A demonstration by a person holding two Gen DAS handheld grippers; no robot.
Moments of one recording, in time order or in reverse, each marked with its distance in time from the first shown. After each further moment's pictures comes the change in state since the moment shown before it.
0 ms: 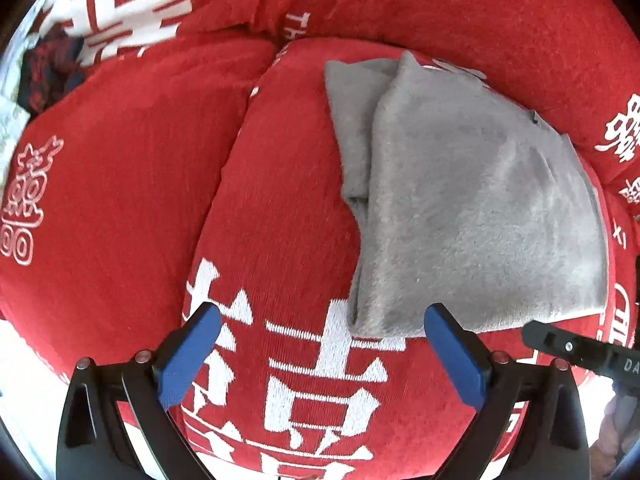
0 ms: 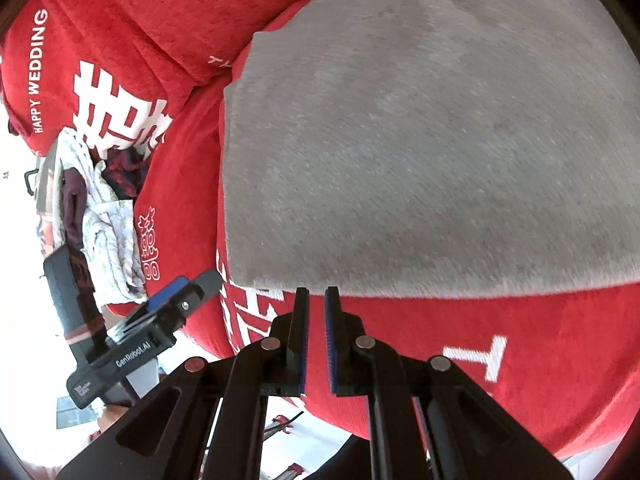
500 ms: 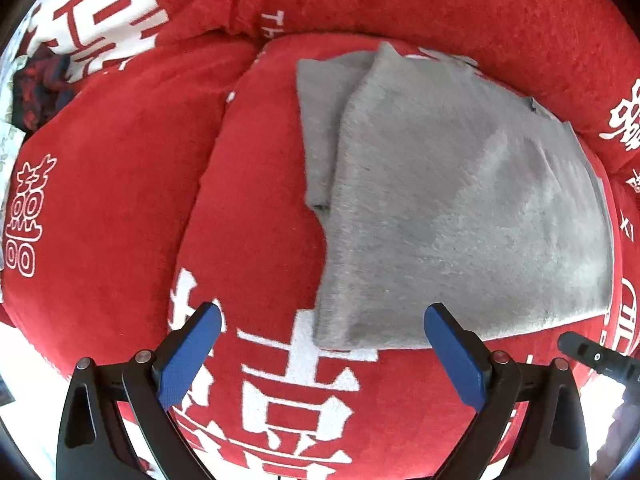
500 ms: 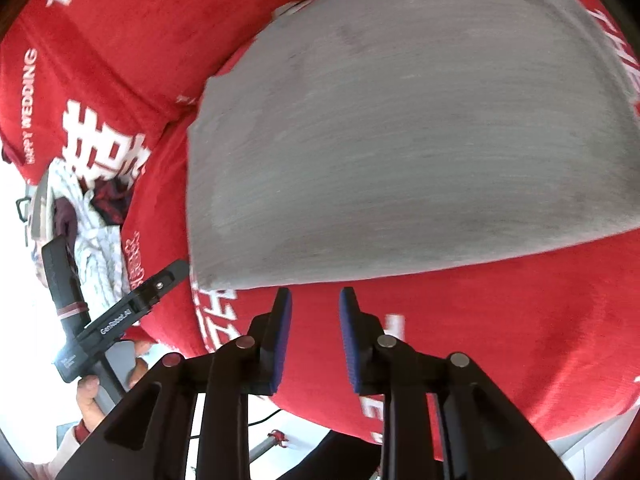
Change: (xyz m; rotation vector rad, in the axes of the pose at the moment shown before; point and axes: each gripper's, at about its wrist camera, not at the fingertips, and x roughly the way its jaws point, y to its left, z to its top) left arm 0.005 -0.029 0.011 0.022 0.044 0.027; right arm -0.052 -0.060 -0.008 0.081 -0.086 -0.061
